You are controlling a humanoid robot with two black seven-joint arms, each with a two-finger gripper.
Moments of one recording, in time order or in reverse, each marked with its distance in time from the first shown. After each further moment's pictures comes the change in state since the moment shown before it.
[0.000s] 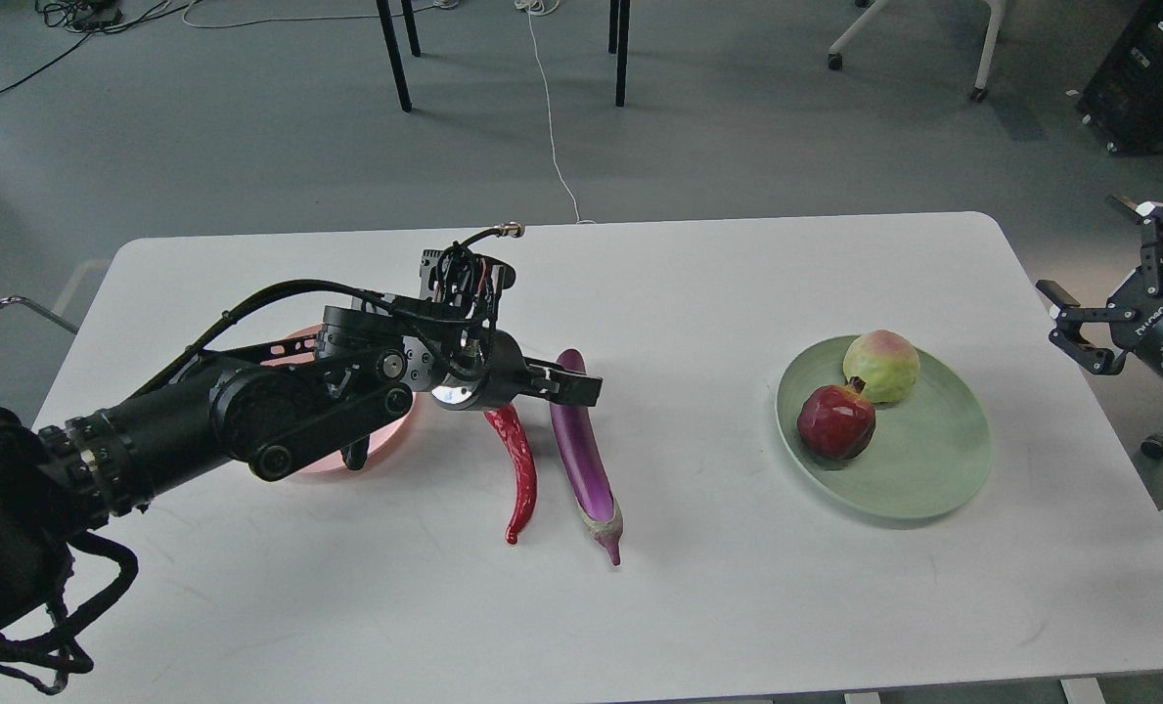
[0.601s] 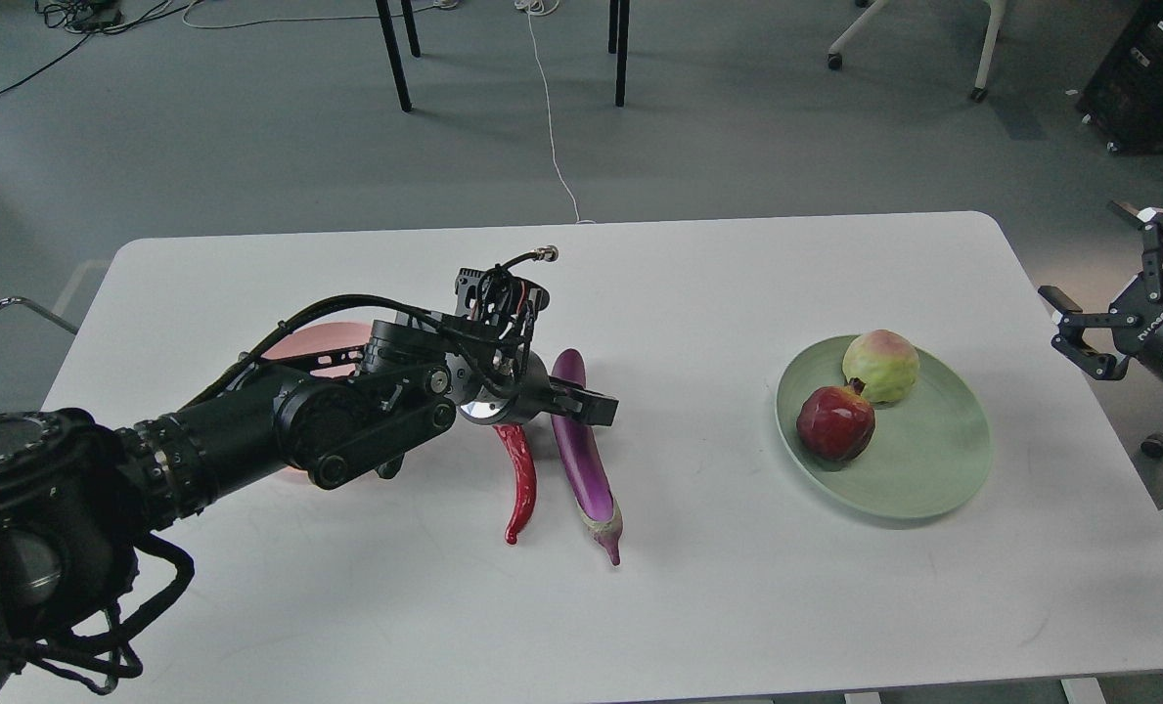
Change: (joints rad) left arm -0.005 -0.125 0.040 0.134 0.032 0.000 -0.003; right arm -0.010 -0.003 0.000 0.000 -0.006 0.000 0.000
